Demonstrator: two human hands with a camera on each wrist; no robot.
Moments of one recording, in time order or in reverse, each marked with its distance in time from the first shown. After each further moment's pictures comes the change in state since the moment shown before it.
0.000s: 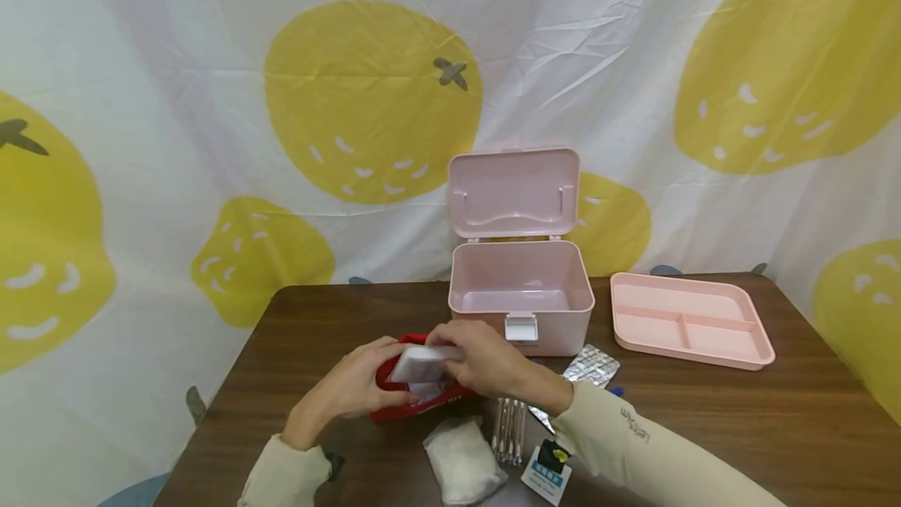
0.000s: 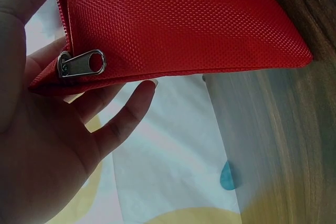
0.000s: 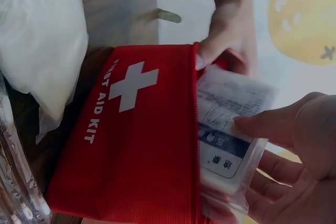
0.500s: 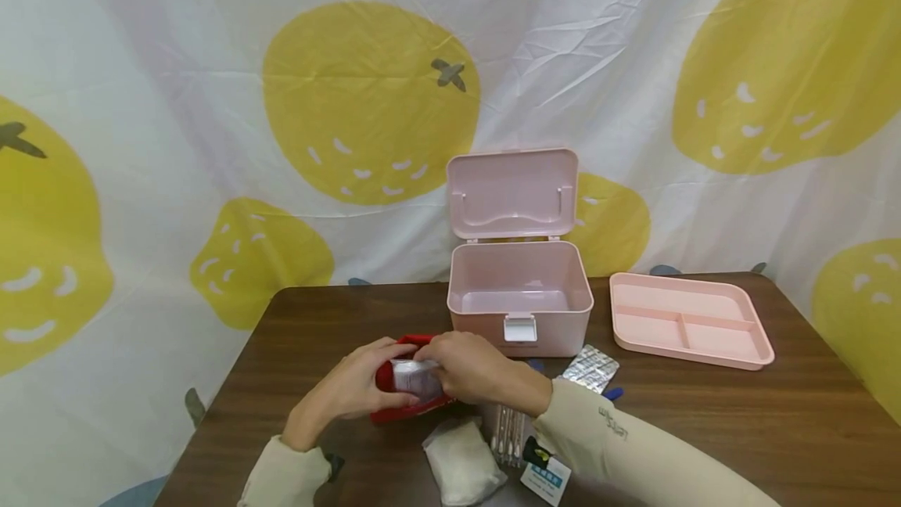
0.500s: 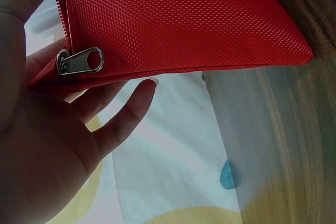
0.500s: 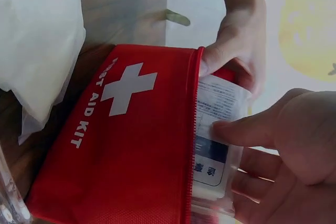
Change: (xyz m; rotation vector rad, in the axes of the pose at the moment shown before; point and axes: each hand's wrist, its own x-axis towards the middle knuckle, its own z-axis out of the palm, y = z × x) left_hand -0.001 0.002 0.000 -0.031 -0.018 -0.042; right_hand 0.011 -0.013 0.009 -0.233 -0.231 0.046
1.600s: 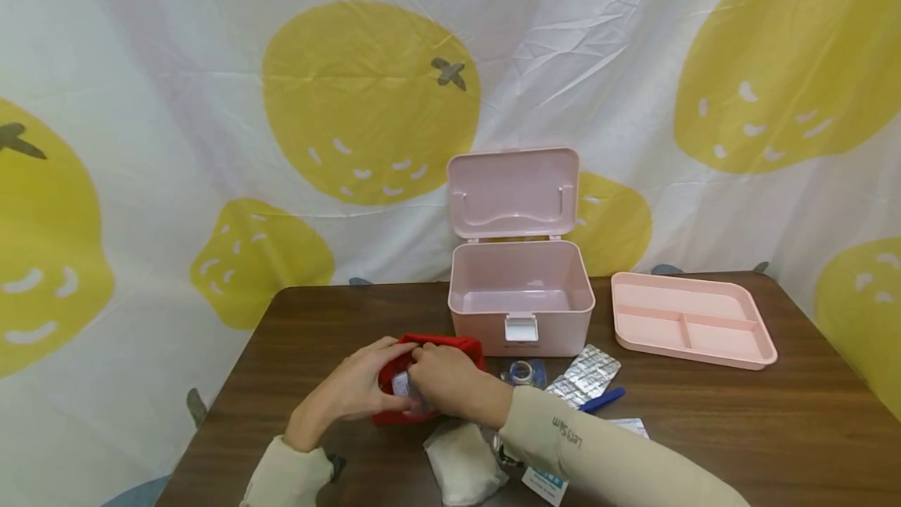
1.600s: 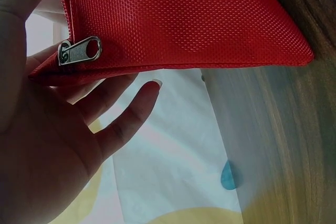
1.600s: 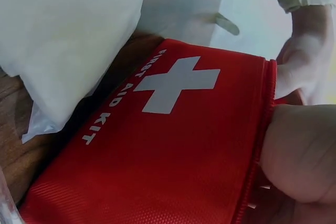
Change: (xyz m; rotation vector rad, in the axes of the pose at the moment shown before) left_hand -0.001 0.000 0.001 0.034 -0.029 -0.051; right_hand 0.019 -0.014 0.039 -0.498 -0.033 -0.053
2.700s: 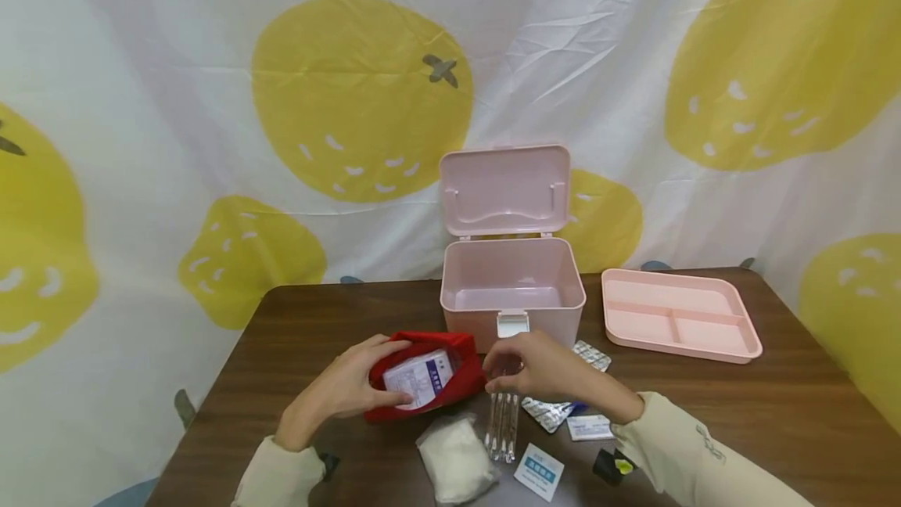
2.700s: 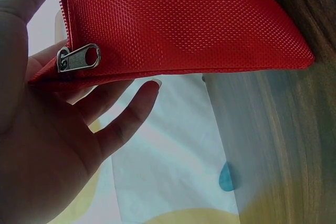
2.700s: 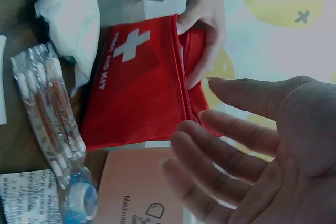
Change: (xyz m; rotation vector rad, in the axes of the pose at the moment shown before) left_hand 0.002 0.000 0.003 -0.038 -0.006 -0.061; right_hand -0.103 0.085 -0.022 0.870 0.069 0.136
